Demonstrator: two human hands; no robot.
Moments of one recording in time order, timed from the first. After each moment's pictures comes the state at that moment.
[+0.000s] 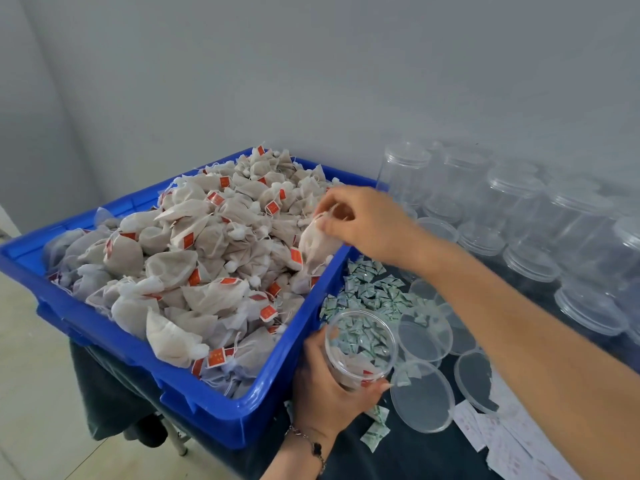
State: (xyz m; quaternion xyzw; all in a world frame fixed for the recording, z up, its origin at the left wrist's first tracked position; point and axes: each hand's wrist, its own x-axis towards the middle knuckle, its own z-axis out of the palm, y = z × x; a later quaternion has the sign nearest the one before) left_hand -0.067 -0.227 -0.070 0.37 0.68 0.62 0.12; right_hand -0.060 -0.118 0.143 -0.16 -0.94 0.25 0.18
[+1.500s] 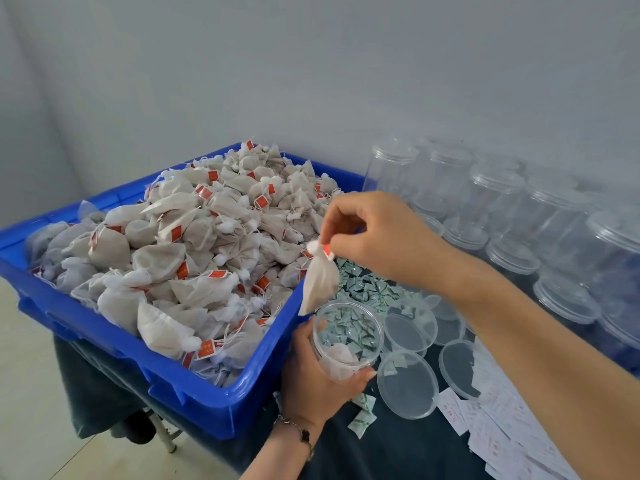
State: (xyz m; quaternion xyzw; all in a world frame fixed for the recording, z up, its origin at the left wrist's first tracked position) left_hand -0.065 -0.224 -0.075 0.36 0.70 0.61 0.11; right_hand -0.022 -0.151 0.155 -0.16 -0.93 0.28 0.19
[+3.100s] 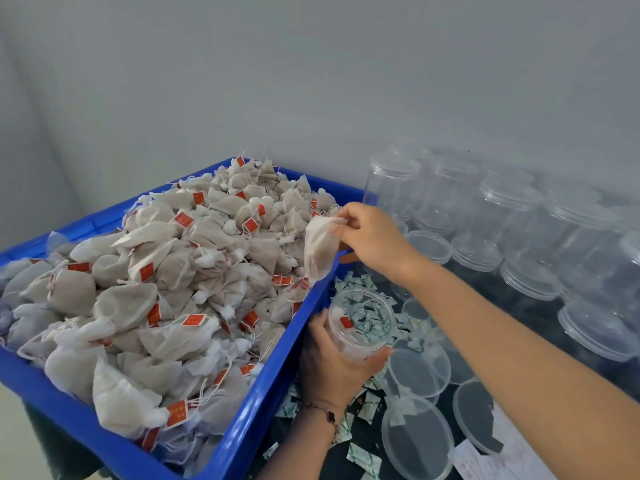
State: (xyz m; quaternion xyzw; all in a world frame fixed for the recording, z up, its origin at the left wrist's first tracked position) left_hand -0.112 -0.142 -0.066 0.30 0.79 0.53 0.02; right_hand -0.076 -0.044 0.107 -0.28 -0.85 0.38 0.24
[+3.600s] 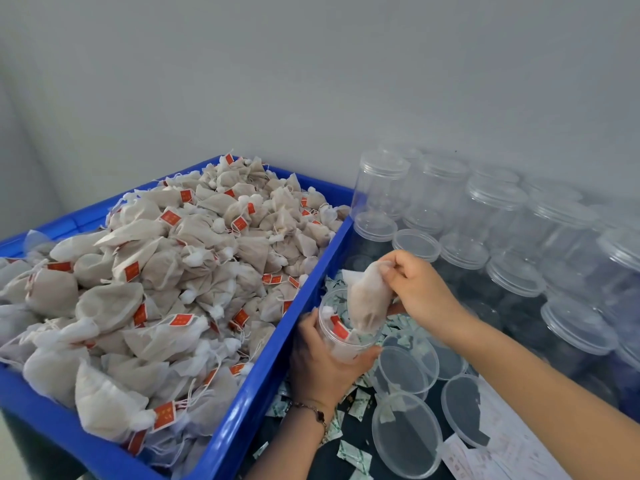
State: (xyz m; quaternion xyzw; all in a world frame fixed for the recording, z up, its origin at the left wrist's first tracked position) left_hand -0.086 -0.138 -0.074 0.36 0.73 0.59 0.02; right_hand 0.001 -0.052 0.074 -0.38 -0.80 0.40 0.24
